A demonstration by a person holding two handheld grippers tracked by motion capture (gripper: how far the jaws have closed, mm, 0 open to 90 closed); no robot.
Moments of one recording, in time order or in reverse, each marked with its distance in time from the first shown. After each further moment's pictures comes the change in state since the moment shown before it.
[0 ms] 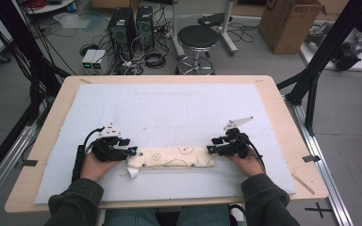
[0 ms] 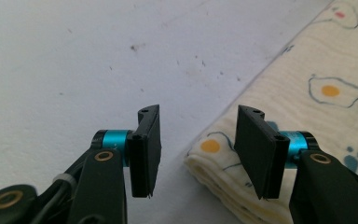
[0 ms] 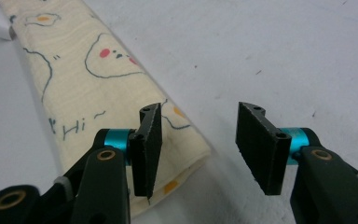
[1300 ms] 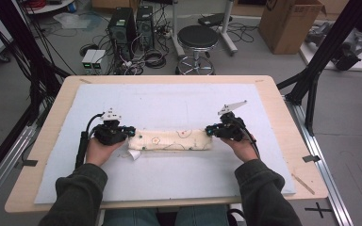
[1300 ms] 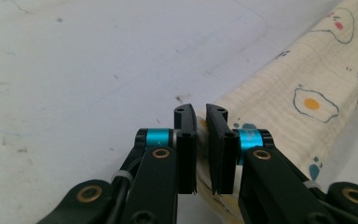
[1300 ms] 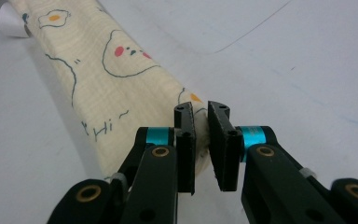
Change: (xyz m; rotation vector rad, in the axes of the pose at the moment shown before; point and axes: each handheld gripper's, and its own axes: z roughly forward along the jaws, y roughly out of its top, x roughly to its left) left arm 0.031 0.033 0.012 -0.077 0.062 -0.054; right arm -0.015 0.050 0.003 0.006 -0.084 -0.047
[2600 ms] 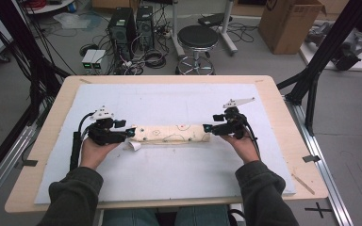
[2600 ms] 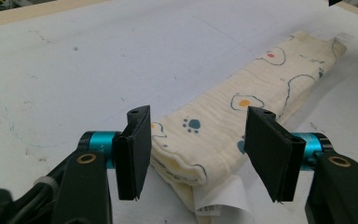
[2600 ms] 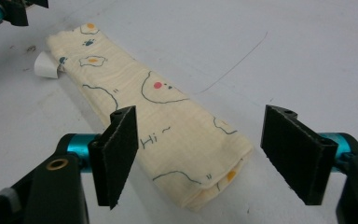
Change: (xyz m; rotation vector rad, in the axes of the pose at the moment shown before) left arm -0.009 0.005 -0.029 -0.098 -0.021 -0.021; right arm -0.003 0.005 -0.011 -0.136 -0.009 0.097
